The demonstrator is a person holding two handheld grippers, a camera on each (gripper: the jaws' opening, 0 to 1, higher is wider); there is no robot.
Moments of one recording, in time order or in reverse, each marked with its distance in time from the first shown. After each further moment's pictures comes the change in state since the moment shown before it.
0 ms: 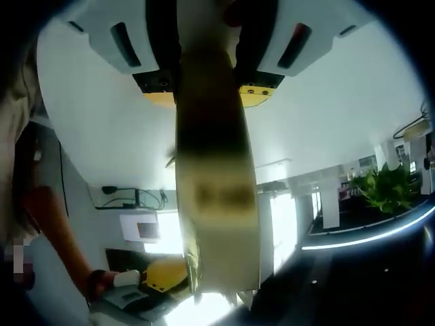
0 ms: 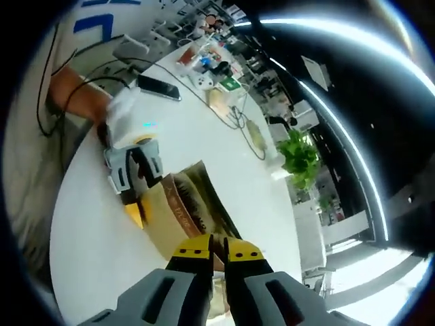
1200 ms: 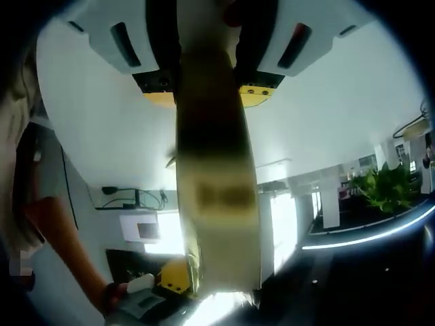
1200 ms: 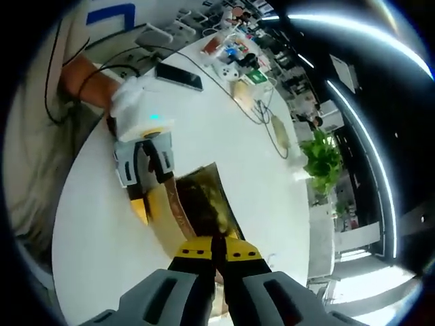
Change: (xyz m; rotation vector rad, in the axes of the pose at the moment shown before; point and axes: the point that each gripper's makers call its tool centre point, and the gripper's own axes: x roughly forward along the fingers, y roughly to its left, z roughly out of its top) left arm 0.001 0.003 -0.002 0.004 0.001 -0.002; right arm 0.024 0.005 0.005 -0.046 0.038 0.147
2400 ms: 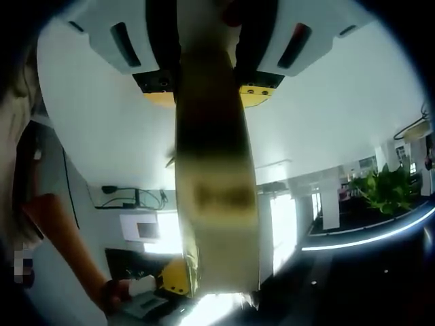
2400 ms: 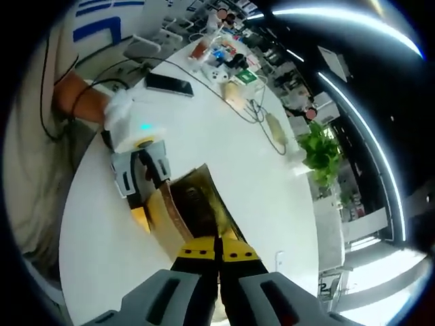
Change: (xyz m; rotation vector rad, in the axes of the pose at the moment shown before) left arm -0.001 -0.001 0.000 -0.009 0.001 -0.003; right arm -0.008 -0.006 -0.001 0.108 -0.033 -0.018
